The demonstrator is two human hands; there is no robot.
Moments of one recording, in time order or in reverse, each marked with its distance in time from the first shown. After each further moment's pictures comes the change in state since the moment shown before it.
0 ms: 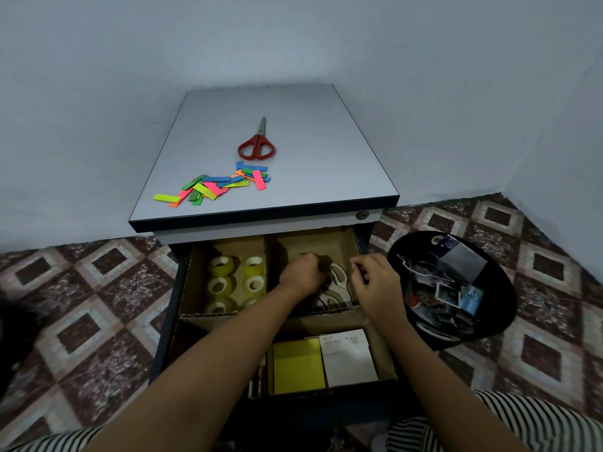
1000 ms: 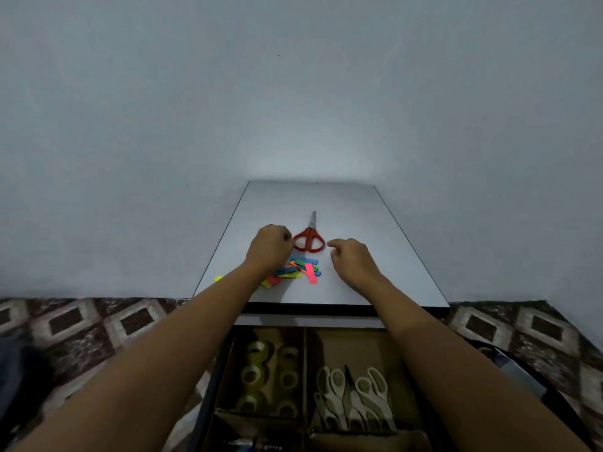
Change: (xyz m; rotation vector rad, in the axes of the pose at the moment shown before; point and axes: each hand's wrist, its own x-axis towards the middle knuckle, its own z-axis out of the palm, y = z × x) left_hand 0.029 -0.039 -0.217 0.015 0.600 0.041; right_hand 0.196 -0.127 0.035 -0.107 -0.400 -0.028
